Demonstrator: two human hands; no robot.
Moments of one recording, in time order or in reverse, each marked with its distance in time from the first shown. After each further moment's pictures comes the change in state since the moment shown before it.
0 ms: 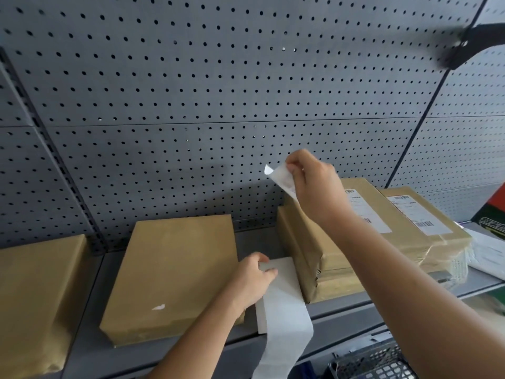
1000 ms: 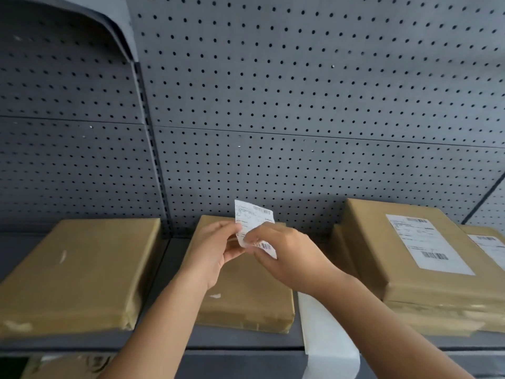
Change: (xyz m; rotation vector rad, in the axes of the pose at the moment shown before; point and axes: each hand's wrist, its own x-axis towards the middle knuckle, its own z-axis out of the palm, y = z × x) left_hand -0.043 -0.027 -0.147 -0.935 0.399 -0.024; right_hand -0.065 -0.087 0.090 0.206 -0.513 -0.415
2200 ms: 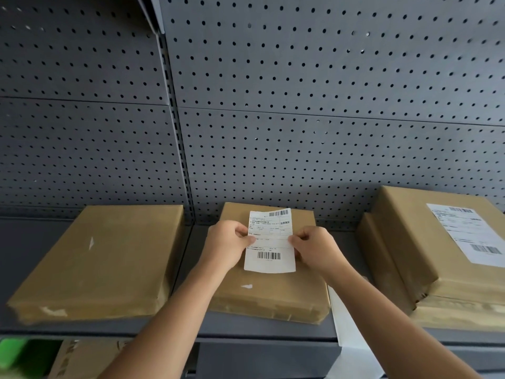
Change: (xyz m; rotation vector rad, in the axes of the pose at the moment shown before) left_hand 0.037 -0.021 -0.052 1.013 0.129 0.239; right_hand 0.017 0.040 0.067 0.360 0.025 0.889
